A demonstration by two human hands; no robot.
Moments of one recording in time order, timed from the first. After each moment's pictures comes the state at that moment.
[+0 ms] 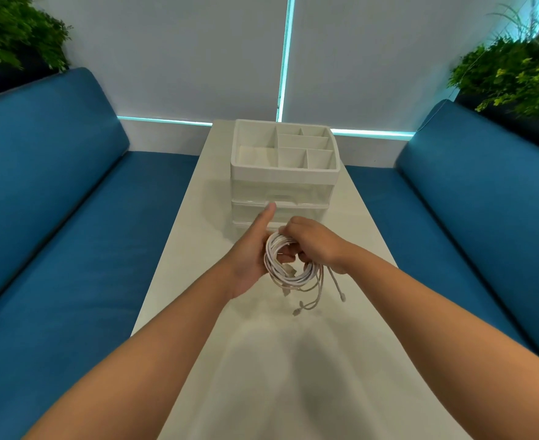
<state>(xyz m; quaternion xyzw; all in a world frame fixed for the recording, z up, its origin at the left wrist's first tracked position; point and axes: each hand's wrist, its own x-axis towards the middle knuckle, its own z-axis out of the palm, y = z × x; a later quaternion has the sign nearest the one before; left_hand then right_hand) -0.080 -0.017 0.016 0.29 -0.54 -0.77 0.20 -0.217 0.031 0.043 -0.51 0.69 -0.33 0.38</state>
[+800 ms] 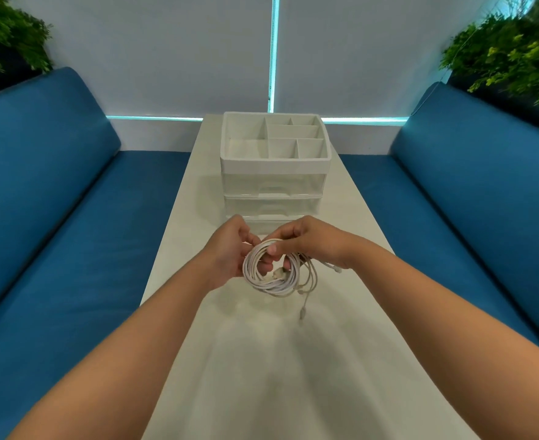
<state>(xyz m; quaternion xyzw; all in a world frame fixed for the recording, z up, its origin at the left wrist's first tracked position) -0.063 -0.020 0.027 0.43 -0.50 -0.73 0.18 -0.230 0.049 0.039 -0.56 0.60 -0.31 0.49</state>
